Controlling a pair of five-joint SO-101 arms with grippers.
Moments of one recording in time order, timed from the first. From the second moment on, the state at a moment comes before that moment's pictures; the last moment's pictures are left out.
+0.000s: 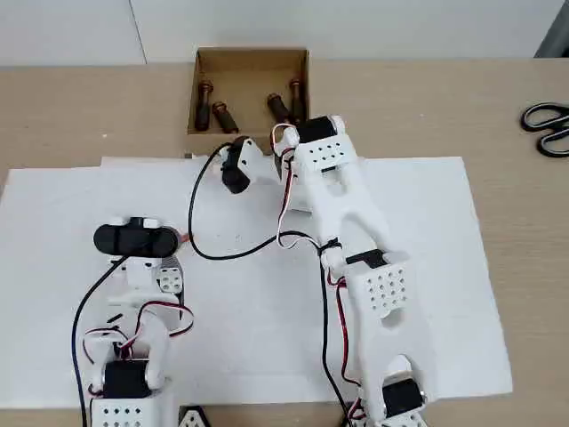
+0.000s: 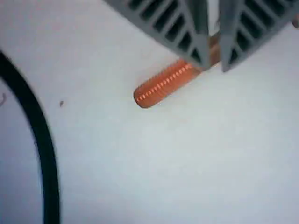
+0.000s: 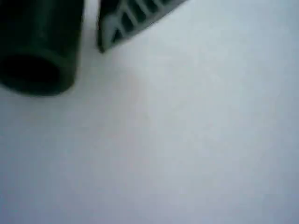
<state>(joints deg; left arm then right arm) -5.5 -101.9 96.8 49.4 -0.7 -21.5 49.0 -43.6 87.6 61.4</state>
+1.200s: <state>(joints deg) -5.5 -101.9 96.8 49.4 -0.7 -10.5 10.0 -39.3 96.2 9.8</state>
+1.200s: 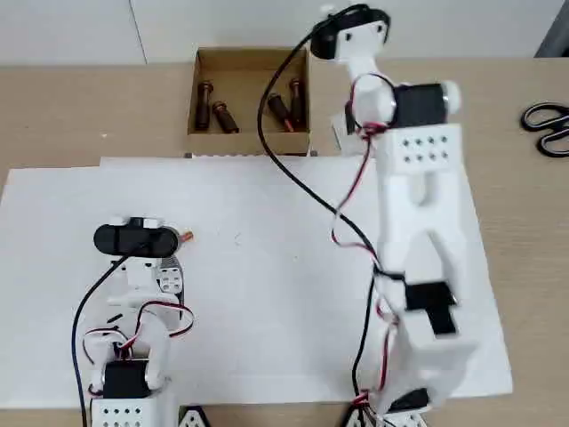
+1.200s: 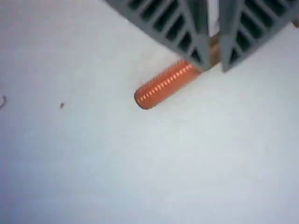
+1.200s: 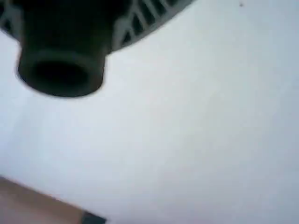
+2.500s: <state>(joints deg) -7.9 -16.0 16.1 81.1 37.4 4.2 -30.2 15.5 96.2 8.3</state>
